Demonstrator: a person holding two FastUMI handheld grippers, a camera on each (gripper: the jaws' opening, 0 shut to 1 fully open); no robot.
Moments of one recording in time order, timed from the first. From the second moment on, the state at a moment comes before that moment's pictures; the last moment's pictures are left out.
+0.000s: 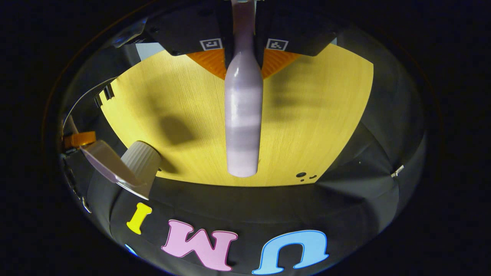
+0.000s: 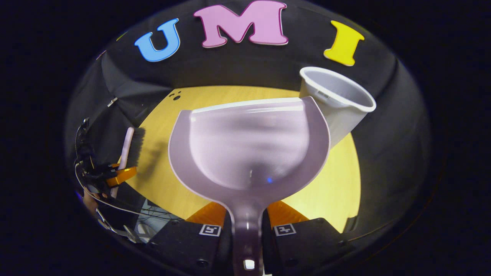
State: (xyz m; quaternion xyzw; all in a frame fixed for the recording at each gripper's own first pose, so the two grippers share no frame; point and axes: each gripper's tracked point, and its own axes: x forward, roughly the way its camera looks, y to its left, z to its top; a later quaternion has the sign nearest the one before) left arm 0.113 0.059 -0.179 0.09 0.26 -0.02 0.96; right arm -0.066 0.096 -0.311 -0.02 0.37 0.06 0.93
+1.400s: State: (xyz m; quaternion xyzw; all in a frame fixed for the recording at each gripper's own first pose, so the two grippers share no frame) left arm 0.160 0.031 -0.260 0.13 0.46 0.03 0.88; right arm 0.007 0.096 -0.454 0.08 0.50 0.11 0.85
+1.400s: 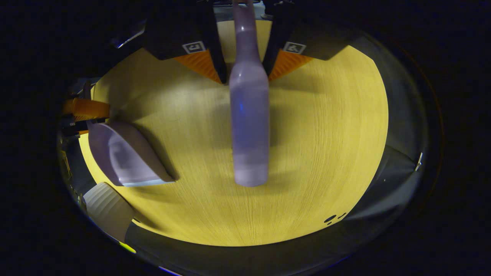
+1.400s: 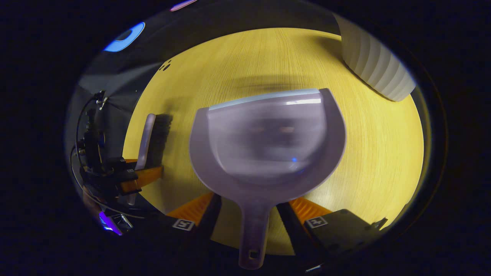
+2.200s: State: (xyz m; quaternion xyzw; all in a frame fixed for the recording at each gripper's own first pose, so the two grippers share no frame) left arm 0.069 -0.031 -0.053 0.11 0.08 0.02 0.99; right arm -0.037 0.087 -0.233 0.01 0.18 0.06 0.98
